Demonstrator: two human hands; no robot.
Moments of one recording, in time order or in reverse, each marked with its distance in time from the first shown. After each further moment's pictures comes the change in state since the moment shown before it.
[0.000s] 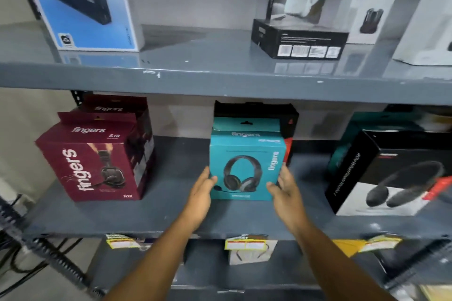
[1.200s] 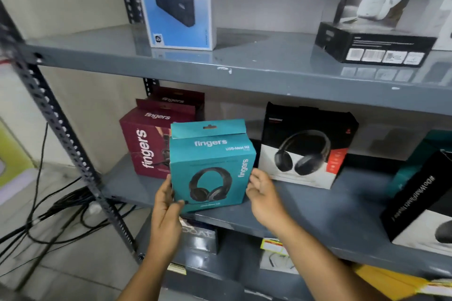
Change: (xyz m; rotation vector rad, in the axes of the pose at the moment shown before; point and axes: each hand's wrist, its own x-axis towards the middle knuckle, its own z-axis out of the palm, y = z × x) left_hand -0.115 0.001 -0.101 -0.113 0.552 0.198; right_hand -0.032 -0.033 0.118 -0.006 -0.438 0.037
